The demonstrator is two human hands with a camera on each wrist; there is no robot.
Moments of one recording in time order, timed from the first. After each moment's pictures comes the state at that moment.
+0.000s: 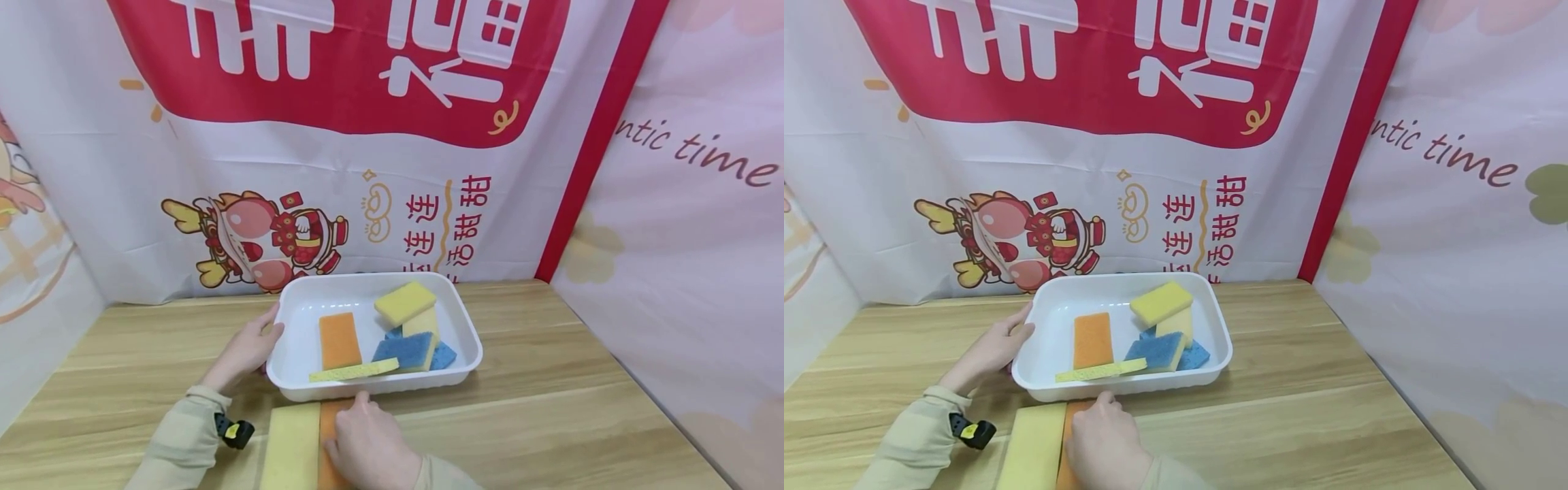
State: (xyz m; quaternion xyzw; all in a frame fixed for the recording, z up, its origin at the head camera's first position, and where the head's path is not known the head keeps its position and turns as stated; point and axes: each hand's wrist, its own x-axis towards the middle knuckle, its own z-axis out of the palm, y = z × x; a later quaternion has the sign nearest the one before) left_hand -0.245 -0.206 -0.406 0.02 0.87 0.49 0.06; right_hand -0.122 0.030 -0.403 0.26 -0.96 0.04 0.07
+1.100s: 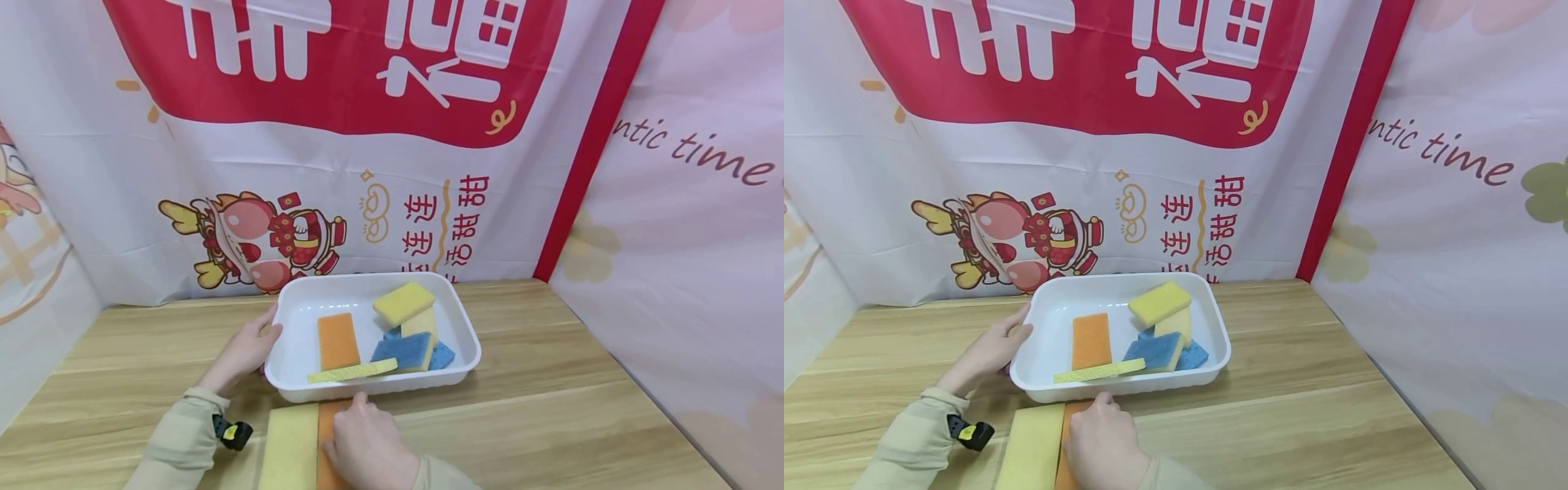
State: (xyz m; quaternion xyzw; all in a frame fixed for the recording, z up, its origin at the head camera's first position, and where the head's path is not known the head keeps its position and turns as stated) left_hand -0.244 -0.205 -0.406 0.01 0.86 0.50 0.07; right_hand -0.121 0.029 -0.402 0.26 -0.96 0.04 0.08
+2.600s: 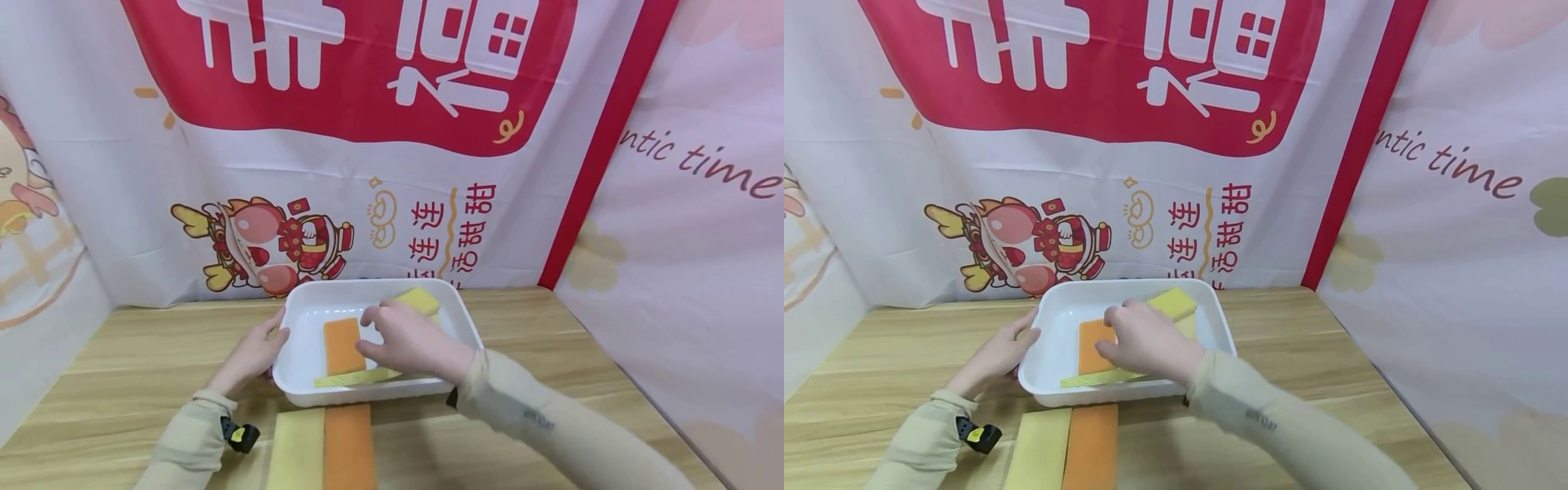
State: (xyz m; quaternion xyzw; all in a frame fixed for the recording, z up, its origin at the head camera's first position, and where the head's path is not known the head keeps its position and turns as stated) left_hand -0.244 -0.206 -0.407 0.00 0.86 0.51 0.07; right_hand -0.199 0.069 -0.286 0.33 -0.93 0.14 0.03
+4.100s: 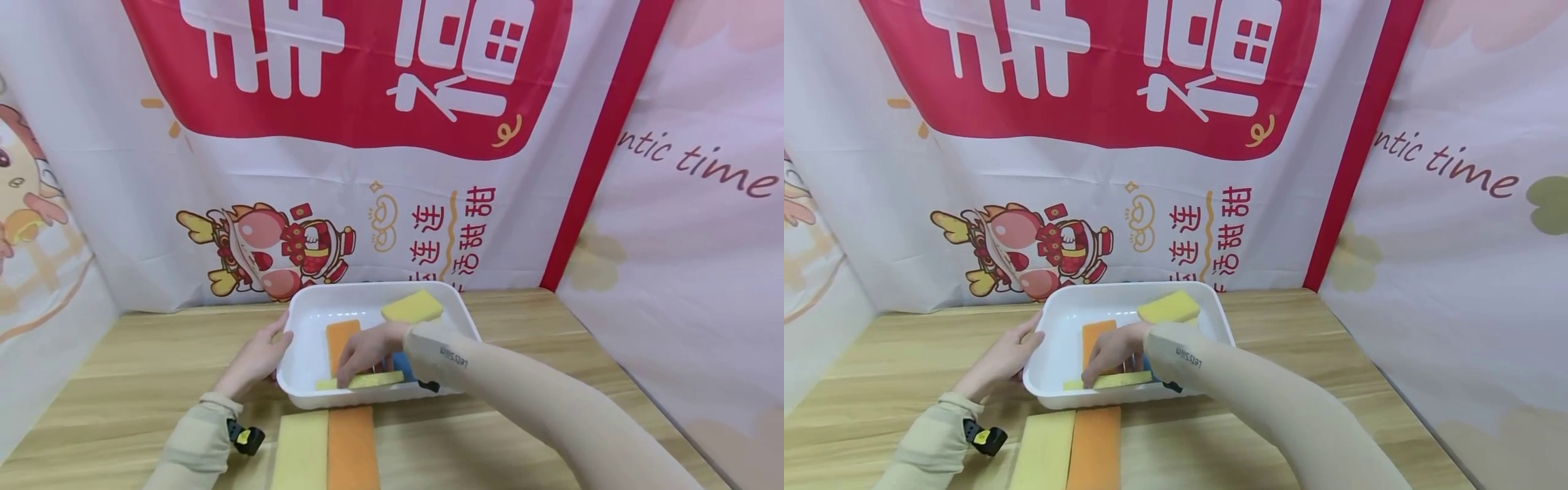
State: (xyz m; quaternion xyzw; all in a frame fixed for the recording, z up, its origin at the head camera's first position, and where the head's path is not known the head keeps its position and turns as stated) left_hand -0.242 -0.205 -0.407 0.01 0.86 0.51 0.05; right_hand -0.272 0.031 -0.344 0.28 -0.87 0.13 -0.39
